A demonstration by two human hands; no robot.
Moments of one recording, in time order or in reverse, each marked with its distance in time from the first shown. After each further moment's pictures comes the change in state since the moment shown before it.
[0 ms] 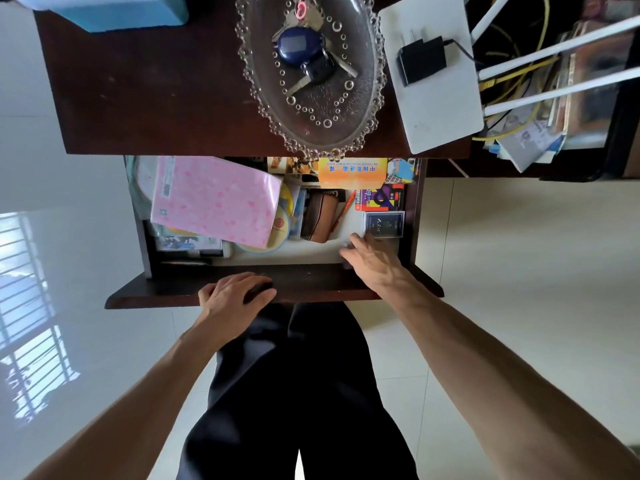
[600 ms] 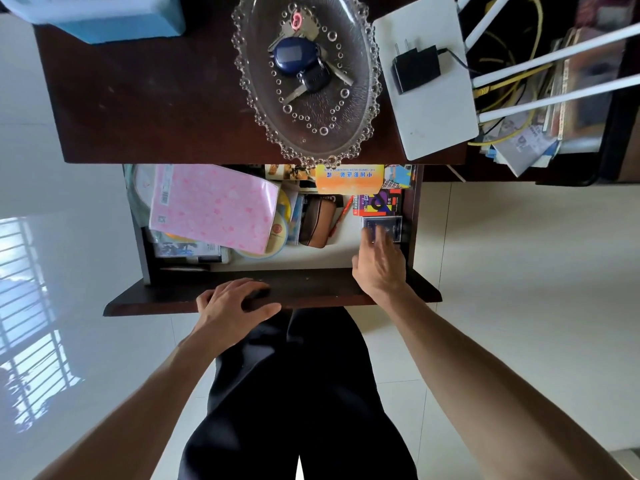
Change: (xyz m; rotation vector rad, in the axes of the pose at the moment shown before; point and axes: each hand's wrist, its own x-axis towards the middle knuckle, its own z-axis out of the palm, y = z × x) left_hand 0.002 -0.006 0.004 -0.018 0.007 0.017; right_hand -0.002 -0.001 0.002 0.248 0.198 0.397
